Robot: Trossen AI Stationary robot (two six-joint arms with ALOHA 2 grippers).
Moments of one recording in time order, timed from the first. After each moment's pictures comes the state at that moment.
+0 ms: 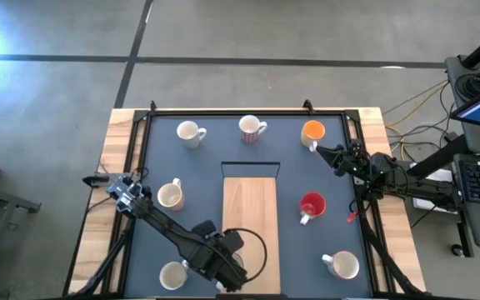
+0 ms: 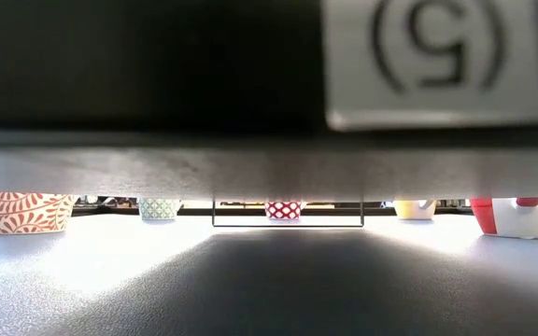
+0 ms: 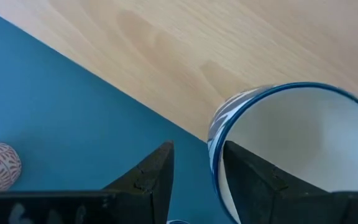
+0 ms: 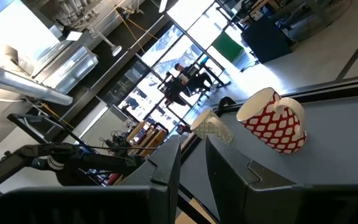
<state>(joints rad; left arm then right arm) -0.60 2.22 2.26 -1.51 -0.21 -1.15 -0.22 0.03 0.01 0.15 0.21 0.79</state>
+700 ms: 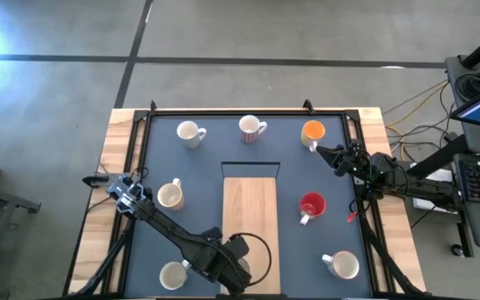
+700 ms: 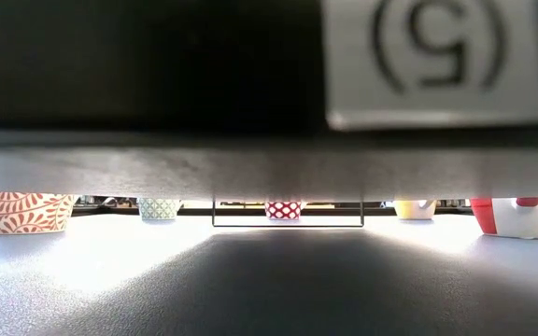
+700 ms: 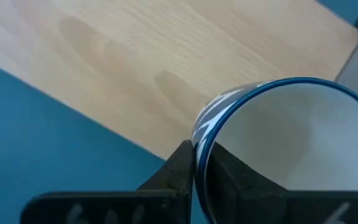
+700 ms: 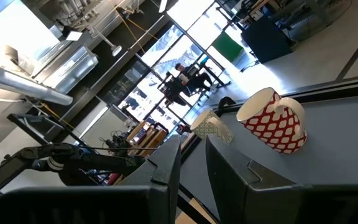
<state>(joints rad) -0.61 2.22 2.20 -1.32 -0.19 -1.13 -0.22 0.03 0.01 0.15 0.21 0.79</state>
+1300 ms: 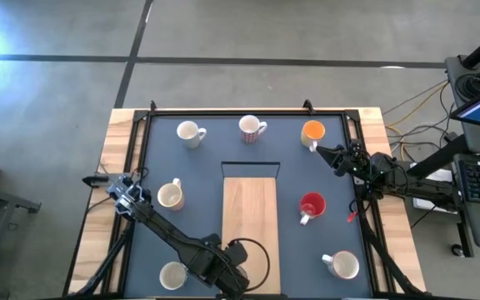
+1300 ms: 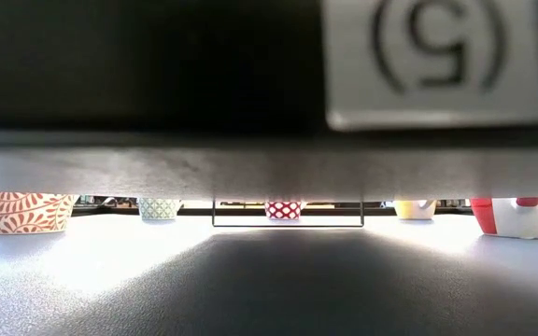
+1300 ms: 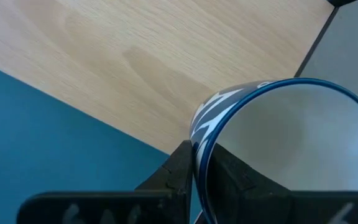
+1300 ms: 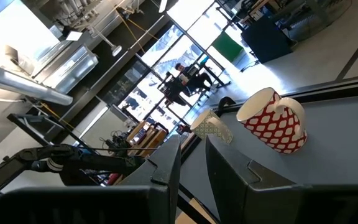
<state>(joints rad) -0.63 2.22 2.20 -1.29 -0.12 -1.14 -0.22 0.03 0.01 0.15 0.21 0.79</state>
